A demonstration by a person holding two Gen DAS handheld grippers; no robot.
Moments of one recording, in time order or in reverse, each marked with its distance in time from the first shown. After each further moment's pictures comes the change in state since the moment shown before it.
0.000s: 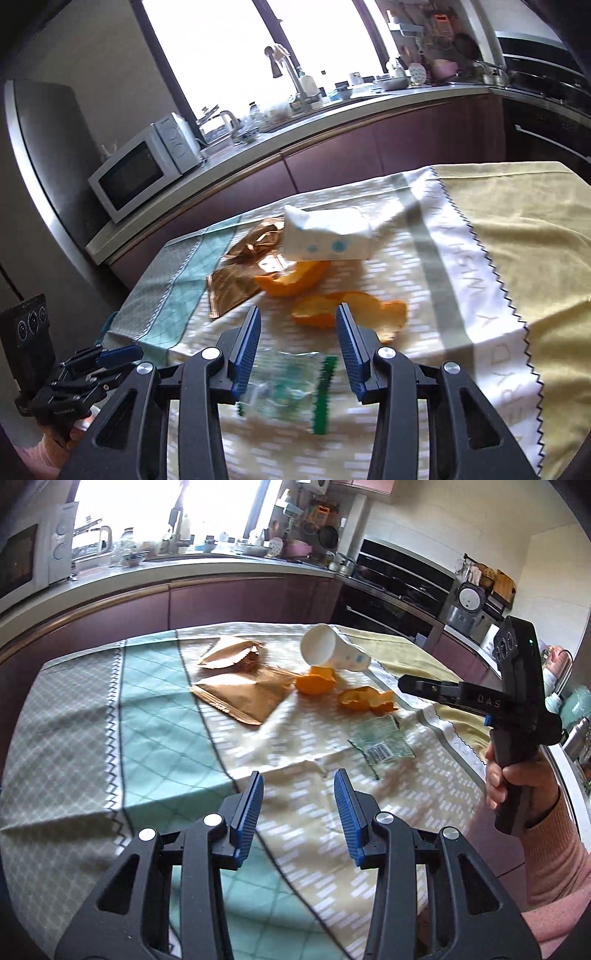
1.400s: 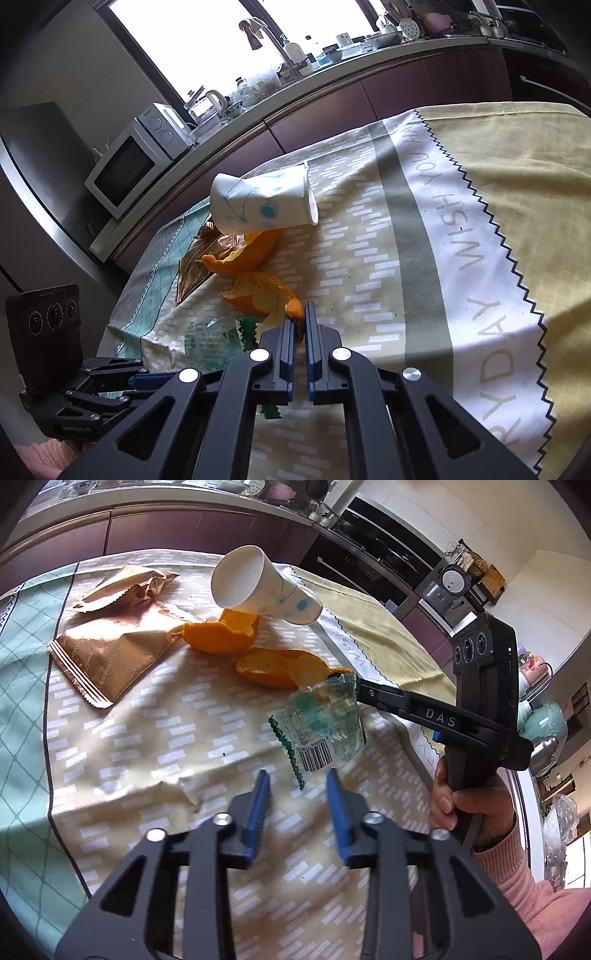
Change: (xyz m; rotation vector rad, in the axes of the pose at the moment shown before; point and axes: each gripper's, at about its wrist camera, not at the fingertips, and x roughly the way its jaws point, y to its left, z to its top) left arm 0.115 -0.048 0.031 -0.128 0.204 -0.202; right arm 0.036 -0.052 -0.005 0.084 0.132 0.110
